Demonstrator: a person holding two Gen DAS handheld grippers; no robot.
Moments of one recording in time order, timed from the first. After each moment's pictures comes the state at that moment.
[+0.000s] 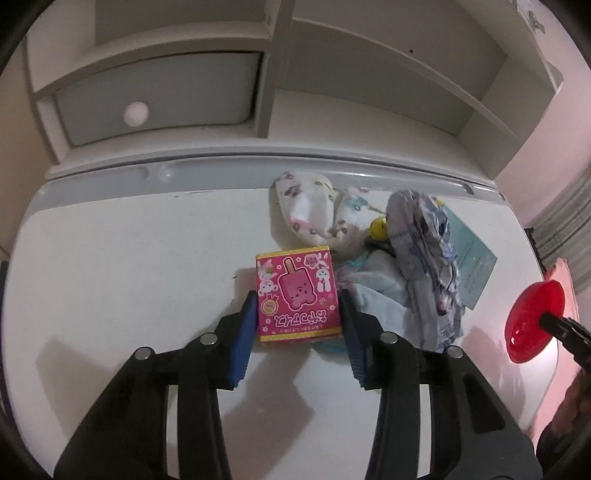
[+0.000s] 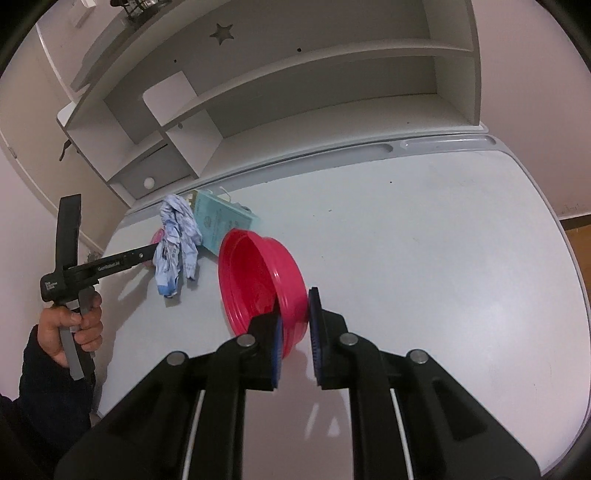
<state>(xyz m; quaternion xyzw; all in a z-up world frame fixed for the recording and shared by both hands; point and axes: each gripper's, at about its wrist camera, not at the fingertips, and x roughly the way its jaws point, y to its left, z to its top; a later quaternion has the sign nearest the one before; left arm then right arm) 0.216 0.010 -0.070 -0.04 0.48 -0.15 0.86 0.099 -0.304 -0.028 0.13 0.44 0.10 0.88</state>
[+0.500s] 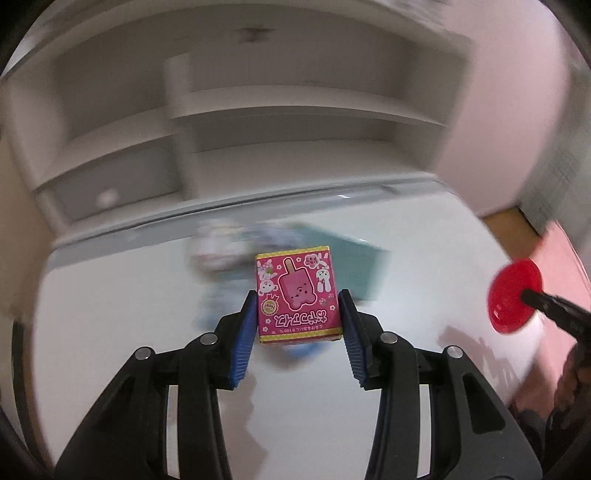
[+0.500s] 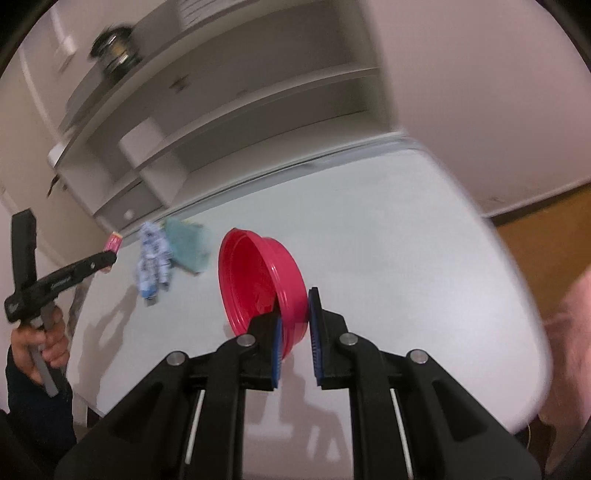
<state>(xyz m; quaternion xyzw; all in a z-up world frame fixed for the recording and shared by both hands) 0.131 -0.082 0.001 0.04 0.41 -0.22 0.88 0.010 -0.401 -0.013 0.18 0.39 -0.01 0.90</state>
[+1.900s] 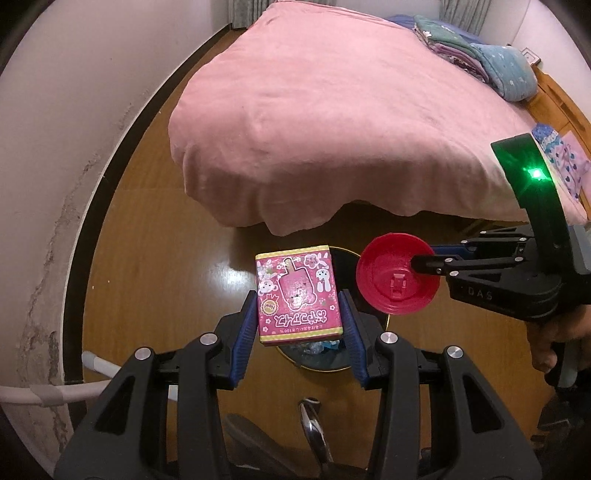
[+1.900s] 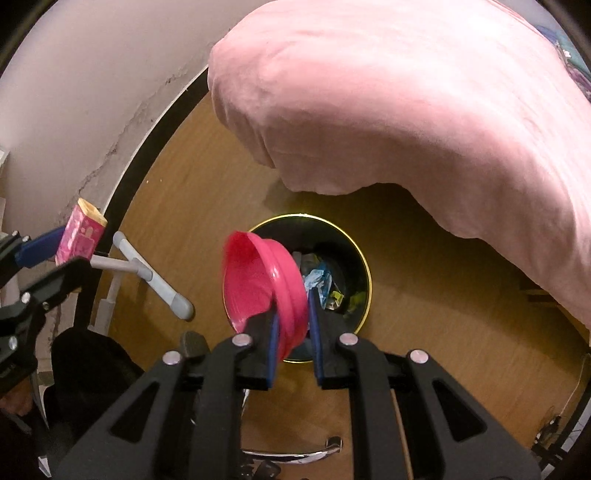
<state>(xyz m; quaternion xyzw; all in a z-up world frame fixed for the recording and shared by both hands) -0.151 -0.616 -0.209 0.37 0.41 -0.61 0.57 -0.326 -0.678 -0.246 0.39 0.50 -0.35 0.69</state>
